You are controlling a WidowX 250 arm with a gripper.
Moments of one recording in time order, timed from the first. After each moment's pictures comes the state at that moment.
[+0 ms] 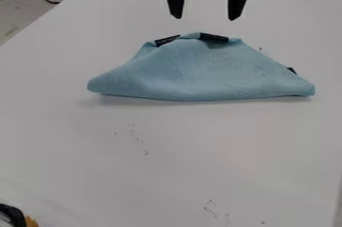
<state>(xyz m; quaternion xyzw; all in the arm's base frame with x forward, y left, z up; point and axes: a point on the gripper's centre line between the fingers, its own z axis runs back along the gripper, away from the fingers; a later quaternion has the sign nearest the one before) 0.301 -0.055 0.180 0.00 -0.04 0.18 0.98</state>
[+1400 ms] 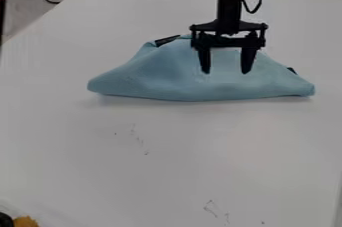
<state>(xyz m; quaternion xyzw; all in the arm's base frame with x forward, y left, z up) 0.391 -0.051 0.040 -0.04 0.05 0.20 0.98</state>
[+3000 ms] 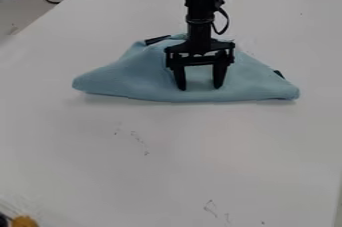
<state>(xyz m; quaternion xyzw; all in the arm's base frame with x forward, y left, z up) 0.376 -0.004 0.005 -0.01 0.05 0.27 0.96</state>
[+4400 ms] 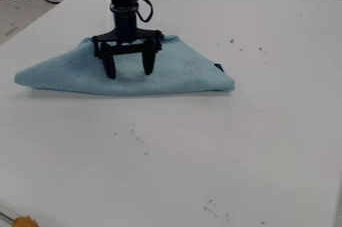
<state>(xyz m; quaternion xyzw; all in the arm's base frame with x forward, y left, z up) 0.346 0.094 0.020 0.02 0.02 0.34 0.94</state>
